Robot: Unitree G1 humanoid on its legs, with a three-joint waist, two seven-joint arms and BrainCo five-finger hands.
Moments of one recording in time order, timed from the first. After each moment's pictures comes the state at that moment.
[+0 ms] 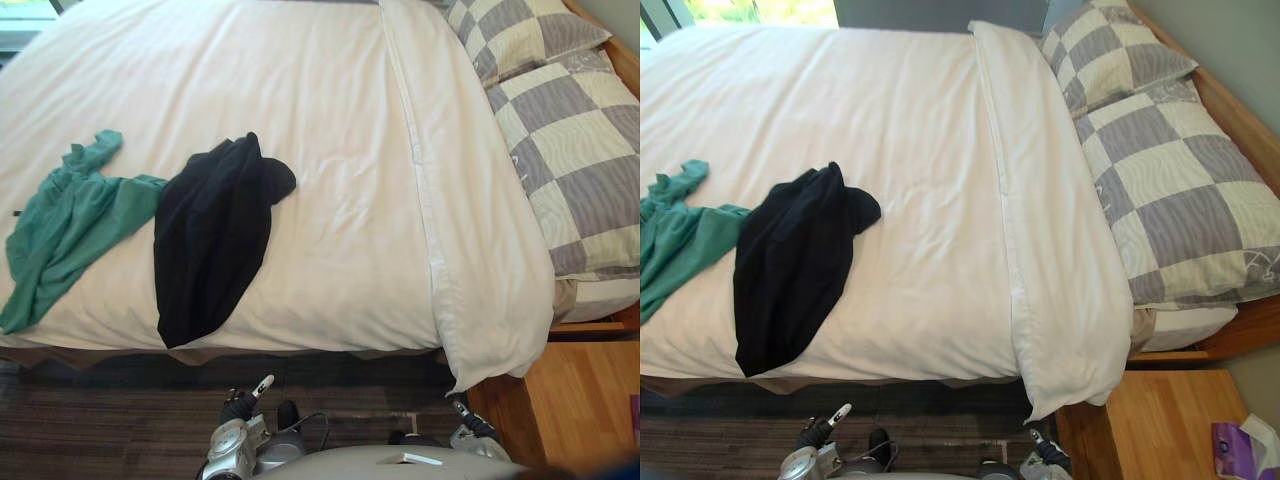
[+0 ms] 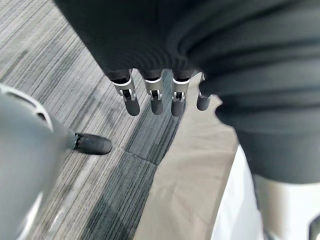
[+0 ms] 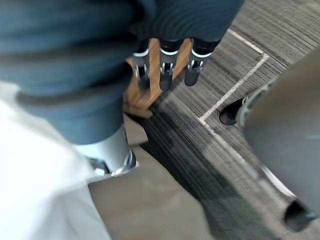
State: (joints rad) left arm 0.06 0.01 0.32 1.00 -0.14 -0.11 0.11; right arm 0.10 0.08 -0.41 0.99 0.27 -0.07 -0.15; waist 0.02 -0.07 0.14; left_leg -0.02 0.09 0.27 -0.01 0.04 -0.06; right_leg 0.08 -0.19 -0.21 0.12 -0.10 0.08
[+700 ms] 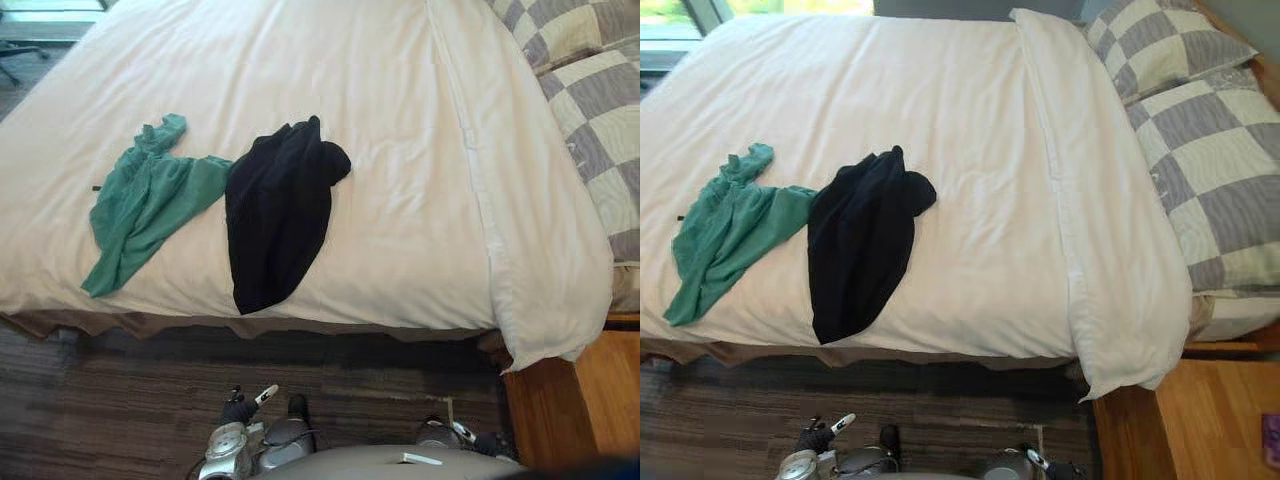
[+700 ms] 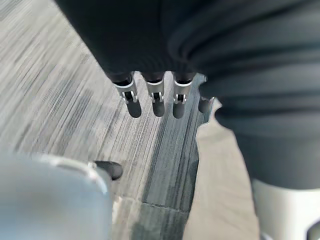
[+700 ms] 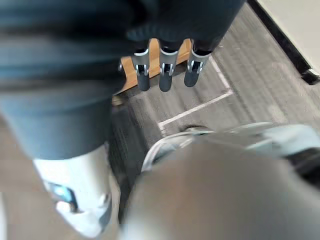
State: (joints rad) left arm 0.07 0.11 0.17 1.04 -0.08 -0.11 0.13; right arm 0.10 -0.05 -0.26 1.04 0.09 -0.04 -0.13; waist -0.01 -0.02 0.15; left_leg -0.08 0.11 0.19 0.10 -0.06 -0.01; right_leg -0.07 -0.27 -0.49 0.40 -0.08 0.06
